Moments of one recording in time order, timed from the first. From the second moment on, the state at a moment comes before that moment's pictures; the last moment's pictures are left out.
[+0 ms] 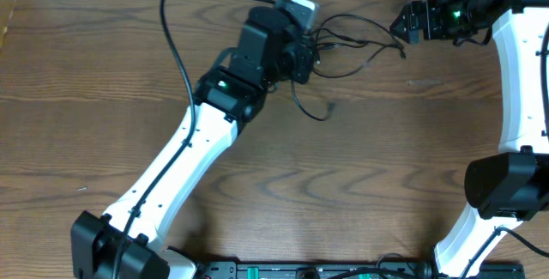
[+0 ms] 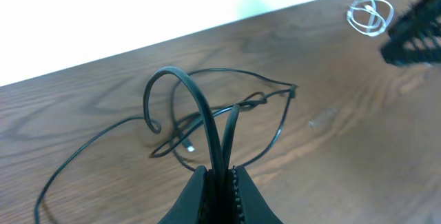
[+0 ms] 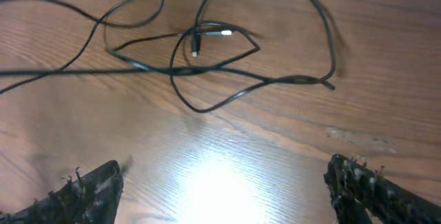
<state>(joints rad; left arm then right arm) -0.50 1.57 1.39 -0.35 0.12 -0.12 -0.03 1.98 2.14 -1.31 -0.44 -0.13</state>
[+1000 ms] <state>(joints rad) -0.37 1.52 1.41 -0.34 0.10 -0.28 0.22 1.98 1.58 -0.55 -0.40 0.52</state>
